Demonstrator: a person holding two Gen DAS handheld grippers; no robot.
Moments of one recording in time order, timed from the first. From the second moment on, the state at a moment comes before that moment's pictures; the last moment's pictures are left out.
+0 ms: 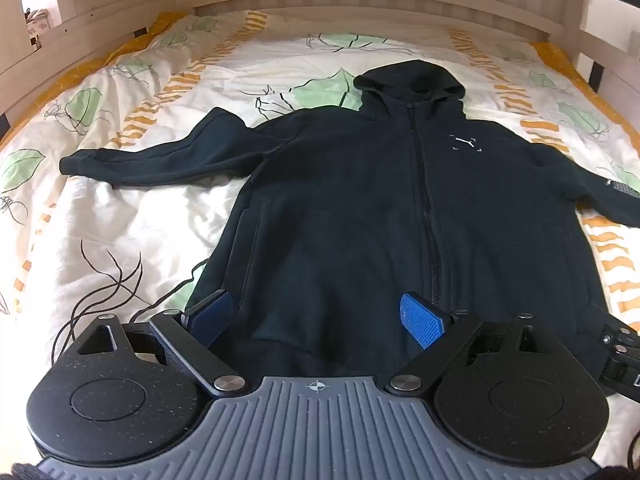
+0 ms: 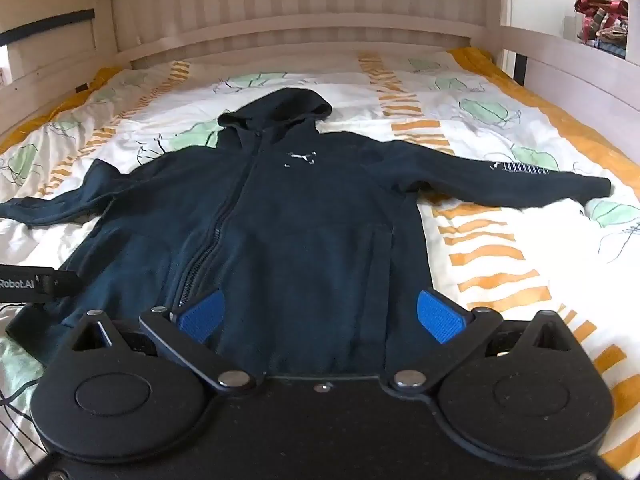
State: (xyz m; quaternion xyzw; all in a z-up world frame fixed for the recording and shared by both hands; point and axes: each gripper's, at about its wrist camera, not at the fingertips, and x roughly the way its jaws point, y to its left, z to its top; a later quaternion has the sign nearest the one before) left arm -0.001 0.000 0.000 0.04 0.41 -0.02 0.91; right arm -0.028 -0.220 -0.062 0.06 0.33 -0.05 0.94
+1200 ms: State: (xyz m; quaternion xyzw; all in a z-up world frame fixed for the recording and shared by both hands) left arm -0.001 -0.006 -0.009 0.06 0.42 -0.02 0.90; right arm -0.015 -0.224 -0.079 0.08 0.39 -0.07 0.92
